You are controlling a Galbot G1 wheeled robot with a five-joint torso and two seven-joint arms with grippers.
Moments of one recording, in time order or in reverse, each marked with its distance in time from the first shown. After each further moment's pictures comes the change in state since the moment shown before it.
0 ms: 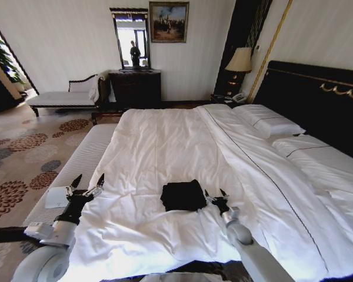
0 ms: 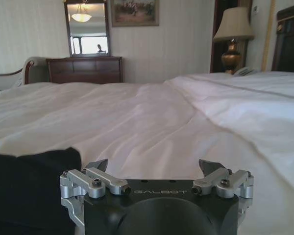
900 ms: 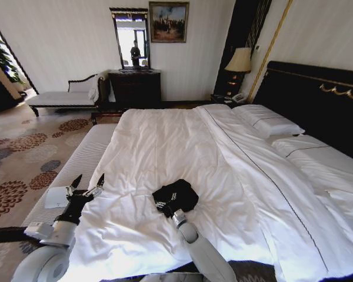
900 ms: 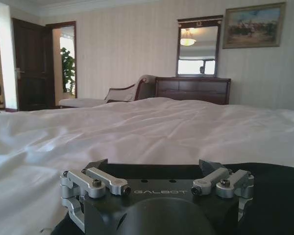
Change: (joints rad) left arm 0.000 0.000 0.000 0.000 0.000 0.000 0.000; right arm 0.282 0.359 -0.405 -0.257 -0.412 0.081 -0.040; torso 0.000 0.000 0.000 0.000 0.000
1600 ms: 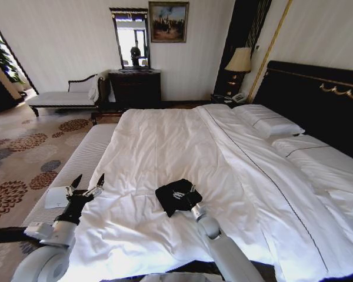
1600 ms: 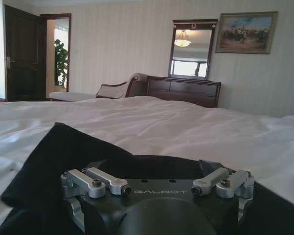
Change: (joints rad) left arm 0.000 0.000 0.000 0.000 0.000 0.000 0.000; right arm -0.013 -0.051 0.096 0.024 -0.032 -0.005 -0.062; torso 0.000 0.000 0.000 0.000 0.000
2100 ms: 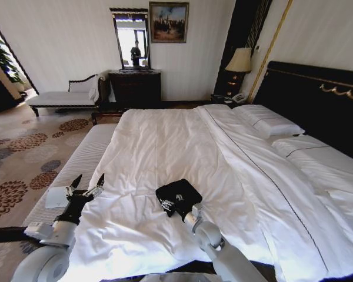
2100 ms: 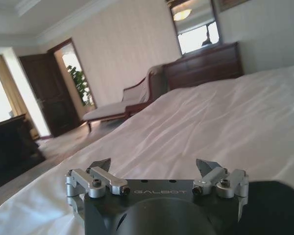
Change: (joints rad) left arm 0.000 0.000 0.000 0.000 0.000 0.000 0.000; right arm -0.145 -0.137 -0.007 0.489 0.454 -0.365 -0.016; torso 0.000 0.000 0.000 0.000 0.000
